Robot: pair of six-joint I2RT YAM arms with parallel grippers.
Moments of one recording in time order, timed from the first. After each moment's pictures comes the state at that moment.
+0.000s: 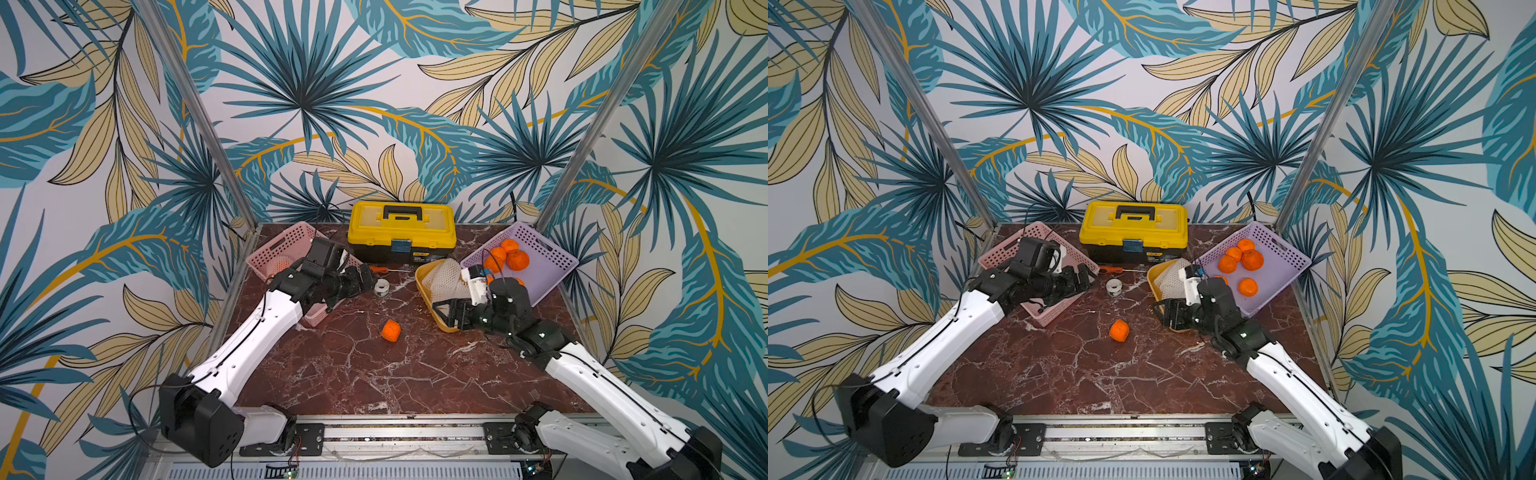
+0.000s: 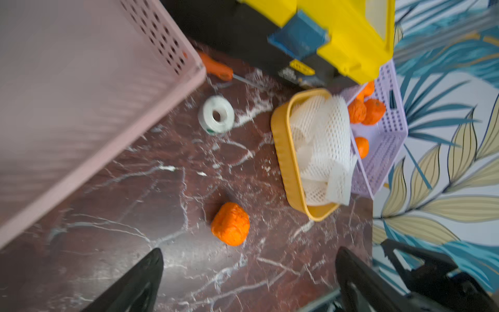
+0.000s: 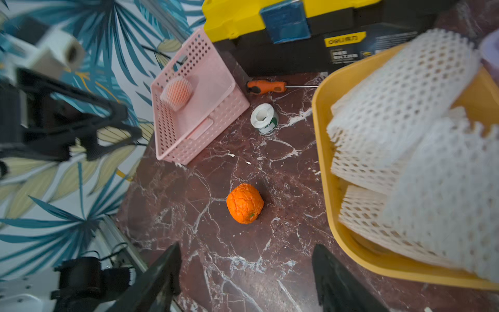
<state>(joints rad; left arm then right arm) -0.41 1.27 1.23 -0.76 0.13 -0.76 0.59 1.04 0.84 -0.38 -0.15 0.47</state>
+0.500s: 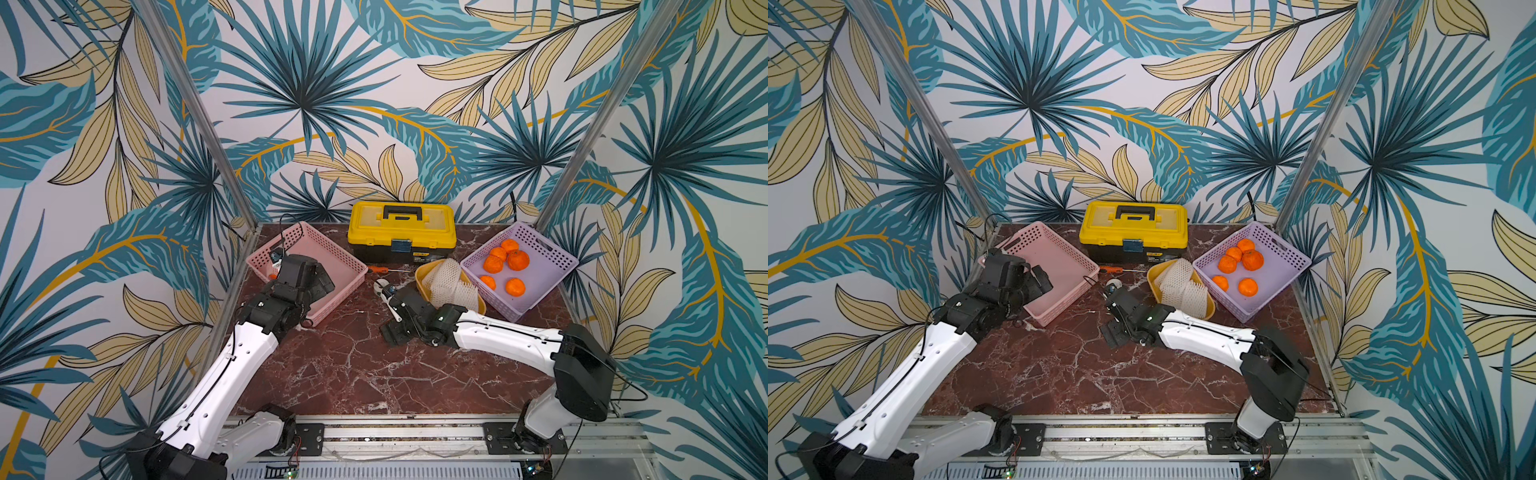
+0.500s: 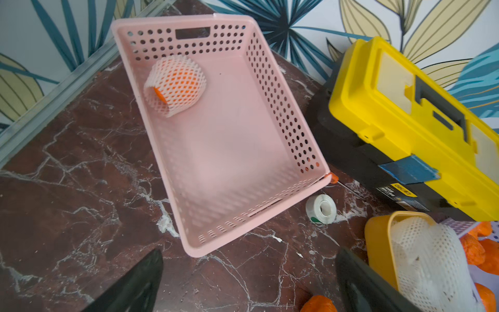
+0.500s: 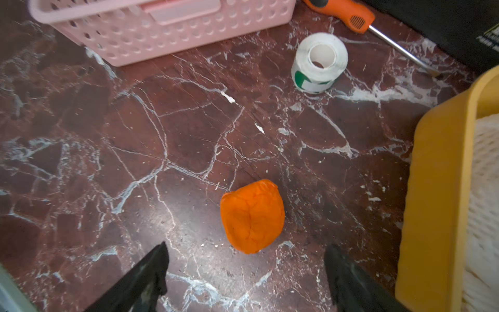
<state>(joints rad) -0.30 1.08 1.06 -0.76 -0.31 -0.80 0.92 1.66 1.14 -0.44 0.18 0.27</state>
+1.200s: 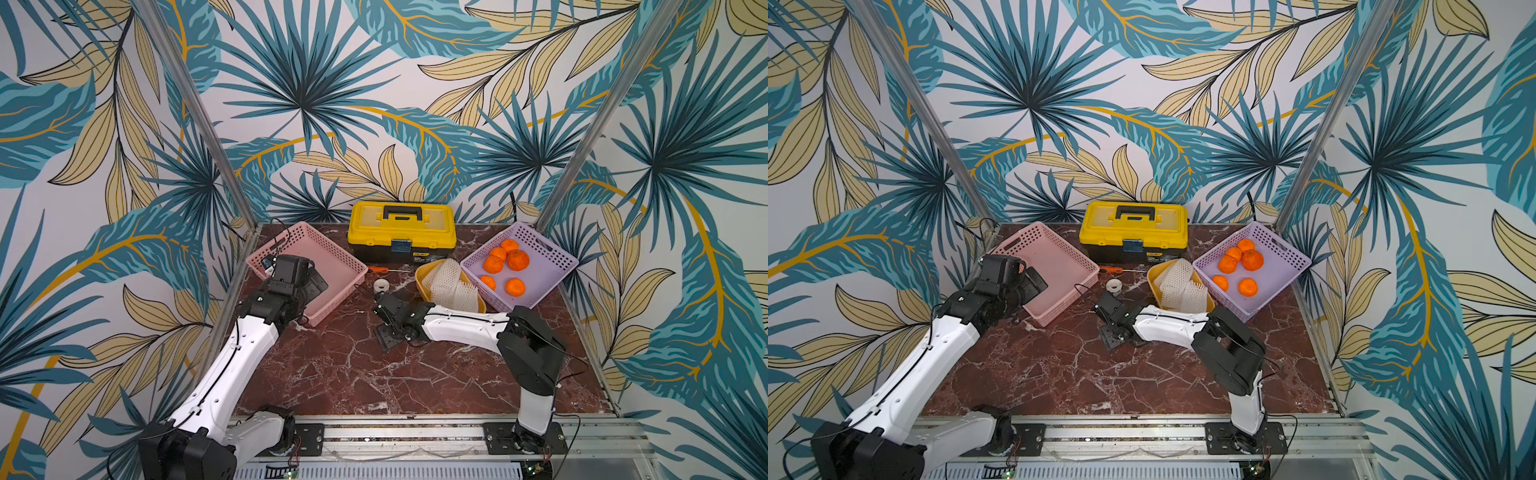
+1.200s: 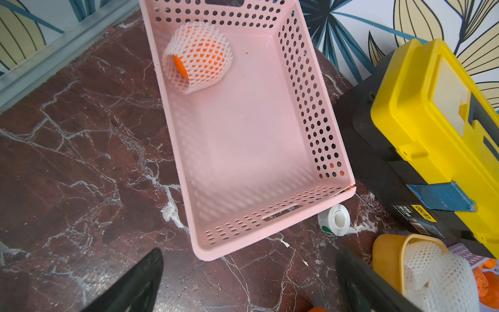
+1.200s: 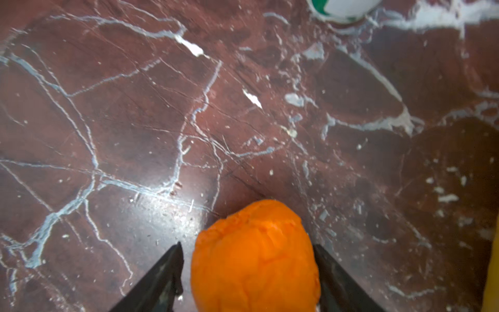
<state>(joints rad) -0.21 1.13 1.04 -0.74 -0.22 -0.87 0.92 1.90 1.27 -0.49 0.19 0.39</state>
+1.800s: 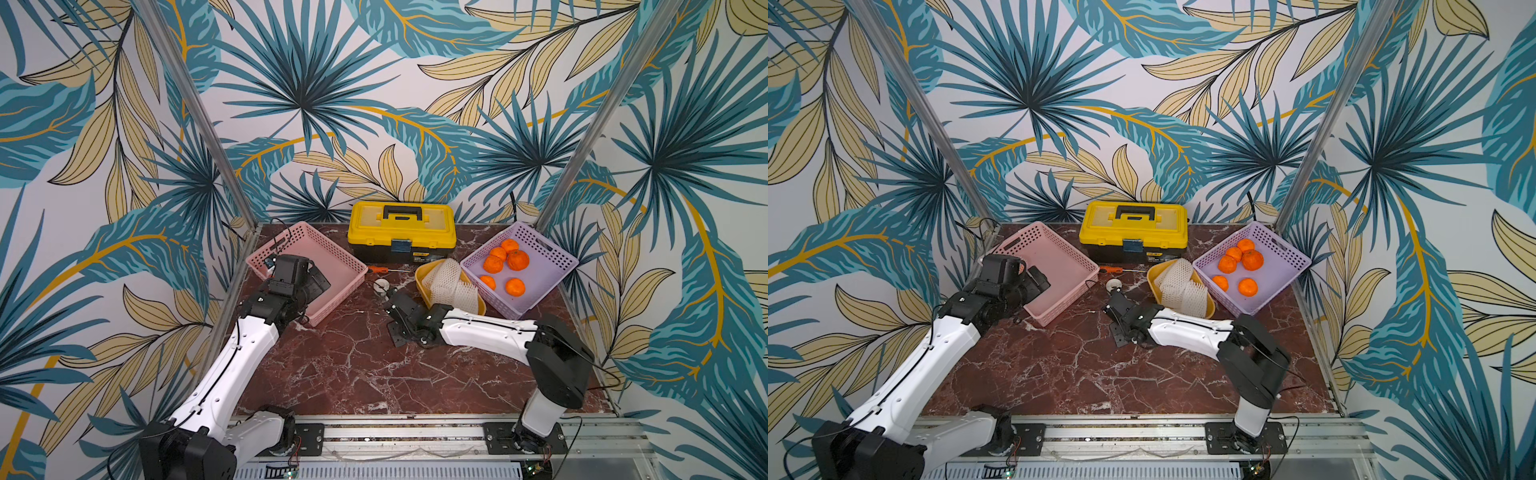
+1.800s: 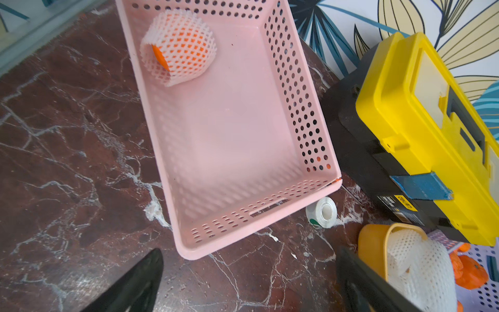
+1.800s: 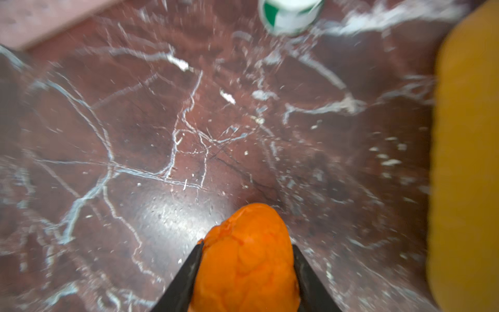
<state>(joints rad) -0.21 1.13 1.01 -0.68 -0.14 -0.87 0.89 1.67 1.11 -0.45 0.21 0.45</state>
